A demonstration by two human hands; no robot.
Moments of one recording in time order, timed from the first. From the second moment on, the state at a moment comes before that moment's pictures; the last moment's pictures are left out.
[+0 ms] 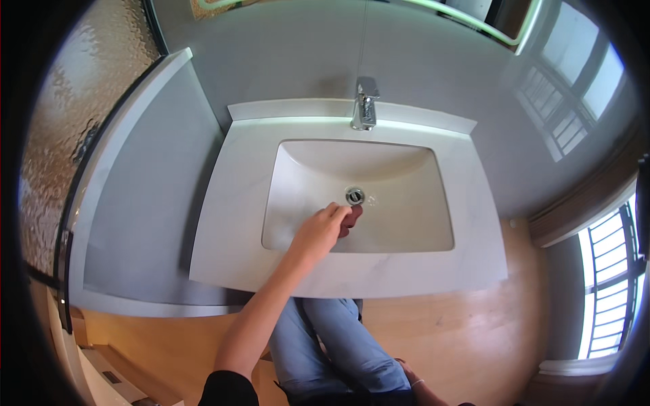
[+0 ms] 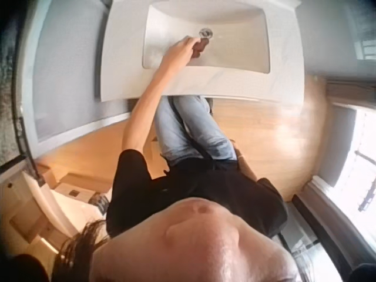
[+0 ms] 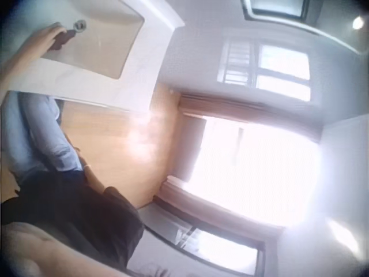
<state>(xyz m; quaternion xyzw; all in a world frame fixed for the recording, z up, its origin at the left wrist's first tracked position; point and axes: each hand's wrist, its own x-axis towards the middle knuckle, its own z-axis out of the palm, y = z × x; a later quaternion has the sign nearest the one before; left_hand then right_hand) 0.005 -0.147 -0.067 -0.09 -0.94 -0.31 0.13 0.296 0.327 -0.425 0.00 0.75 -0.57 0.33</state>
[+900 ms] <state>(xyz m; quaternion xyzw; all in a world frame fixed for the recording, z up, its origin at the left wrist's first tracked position) -0.139 -0.137 -0.073 0.08 -0.40 -0.91 0.06 -0.256 -0.024 0.061 0.02 0.43 -0.87 0.23</state>
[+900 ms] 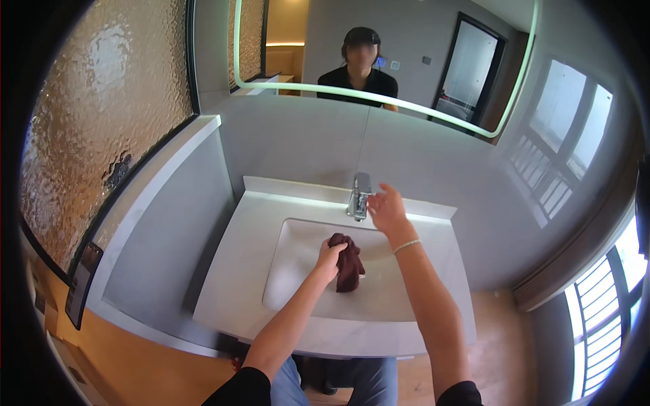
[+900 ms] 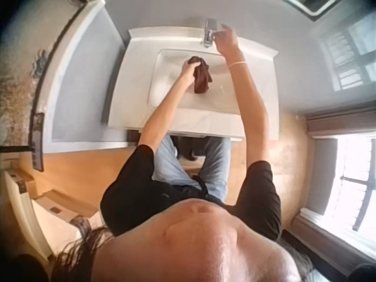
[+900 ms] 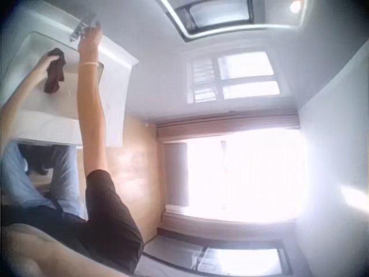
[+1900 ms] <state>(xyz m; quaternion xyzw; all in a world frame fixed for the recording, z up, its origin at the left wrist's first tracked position) -0.160 -0.145 -0.086 0.17 -0.71 -0.68 0.00 -0.175 0.007 -0.080 -0.13 0.68 -0.67 0.28</state>
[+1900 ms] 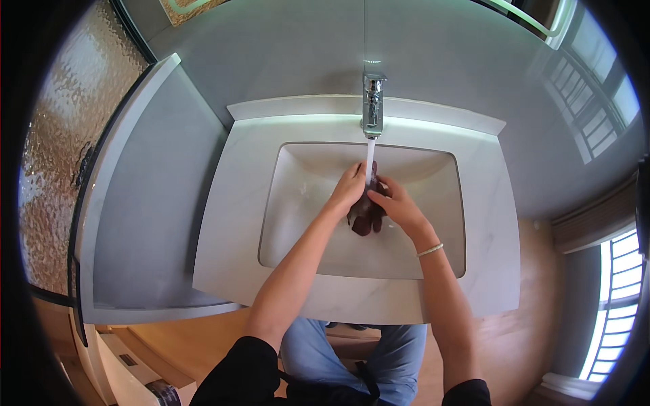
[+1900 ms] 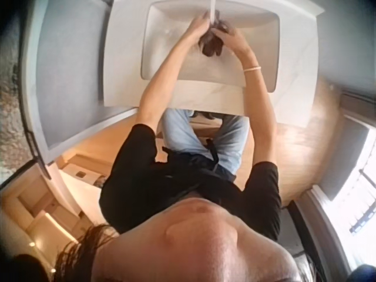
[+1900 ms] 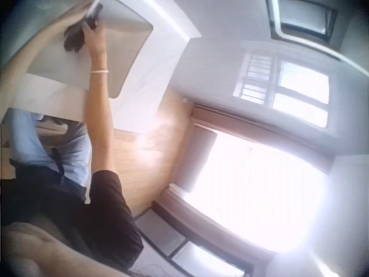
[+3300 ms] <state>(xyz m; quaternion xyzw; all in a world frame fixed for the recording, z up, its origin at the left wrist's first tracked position) -0.157 -0.138 -0.092 0.25 -0.28 -0.92 -0.12 -0.168 -0.024 -0.071 -0.09 0.57 -0.78 0.23</state>
